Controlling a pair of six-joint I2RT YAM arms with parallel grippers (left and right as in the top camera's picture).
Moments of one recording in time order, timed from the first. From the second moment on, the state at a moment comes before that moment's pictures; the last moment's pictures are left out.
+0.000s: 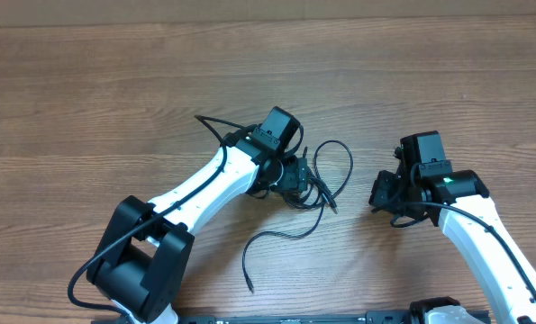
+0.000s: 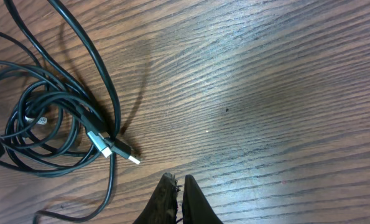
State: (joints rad) left arm -0.61 1.82 1.23 -0.69 0.17 -0.63; right arm 0.14 1.29 0.82 -0.82 -0.17 0.49
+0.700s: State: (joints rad) left arm -0.61 1.90 1.23 -0.57 0.12 -0.58; right arm 0.14 1.29 0.82 -0.82 -0.17 0.49
